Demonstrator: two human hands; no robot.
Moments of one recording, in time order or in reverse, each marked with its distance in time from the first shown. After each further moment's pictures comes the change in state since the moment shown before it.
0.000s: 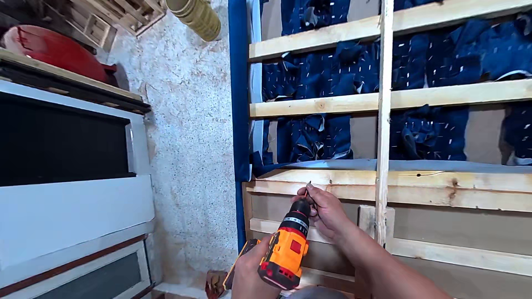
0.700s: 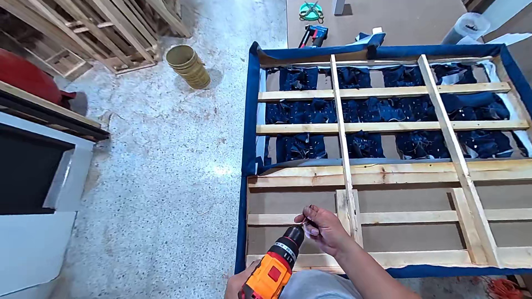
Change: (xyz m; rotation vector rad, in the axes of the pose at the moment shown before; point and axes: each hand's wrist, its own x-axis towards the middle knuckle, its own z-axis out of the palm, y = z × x) left_hand -0.142 -0.063 -0.065 -0.519 -0.012 0.177; right_hand -0.138 0.062 0.064 -0.087 0.026 -0.195
